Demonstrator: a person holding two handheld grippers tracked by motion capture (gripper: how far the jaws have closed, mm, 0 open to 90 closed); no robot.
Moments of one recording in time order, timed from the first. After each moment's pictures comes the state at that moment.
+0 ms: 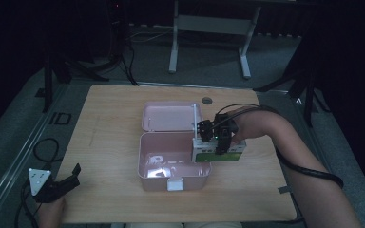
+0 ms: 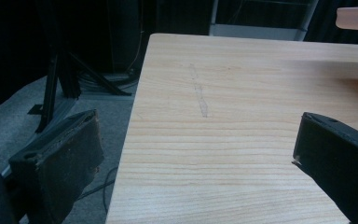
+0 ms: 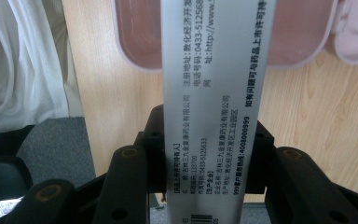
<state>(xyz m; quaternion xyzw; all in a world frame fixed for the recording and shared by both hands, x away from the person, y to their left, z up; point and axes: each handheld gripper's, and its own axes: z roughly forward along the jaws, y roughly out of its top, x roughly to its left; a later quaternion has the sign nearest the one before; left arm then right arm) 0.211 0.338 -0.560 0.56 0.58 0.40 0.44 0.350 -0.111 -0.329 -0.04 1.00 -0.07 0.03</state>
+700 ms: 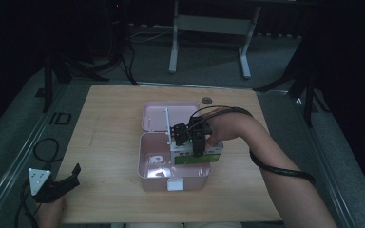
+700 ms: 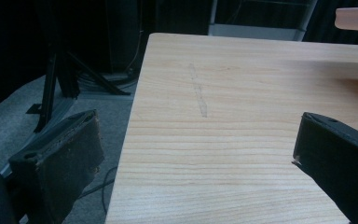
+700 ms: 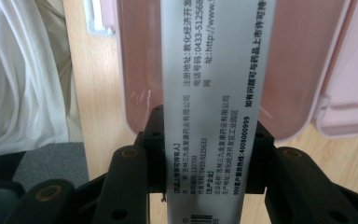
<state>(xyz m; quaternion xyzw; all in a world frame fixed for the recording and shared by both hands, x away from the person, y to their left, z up) 0.210 0.339 -0.560 0.56 0.58 0.40 0.44 0.342 -0.051 -0.338 -0.06 1.00 -0.07 0.03</state>
